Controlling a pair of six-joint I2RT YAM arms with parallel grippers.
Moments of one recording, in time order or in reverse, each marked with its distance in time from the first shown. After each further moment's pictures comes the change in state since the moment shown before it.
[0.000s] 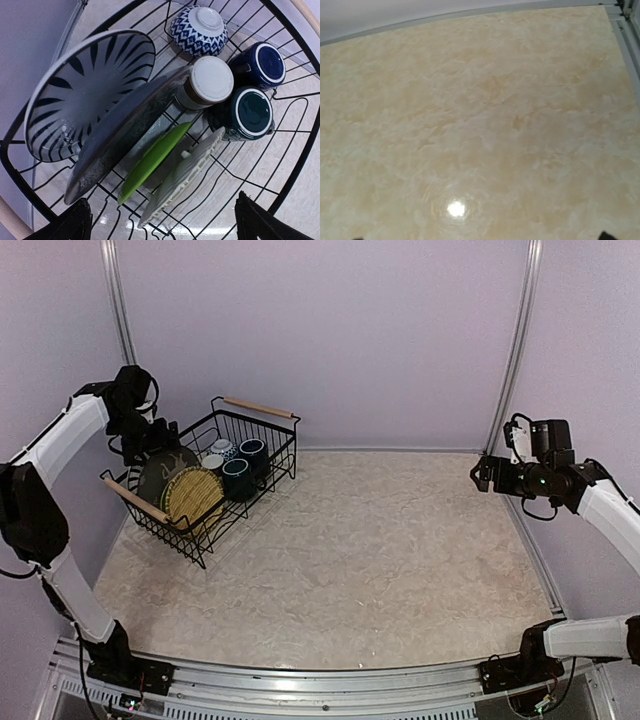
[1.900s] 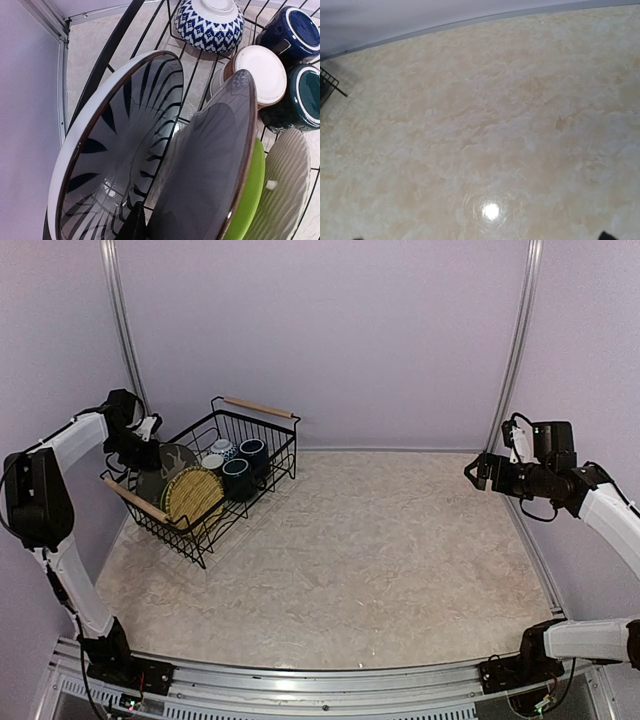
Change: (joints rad) left arm 0.171 0.128 -0.100 0.253 0.117 0.533; right arm -0.003 -0.026 -0.021 0.039 -0.131 0.056
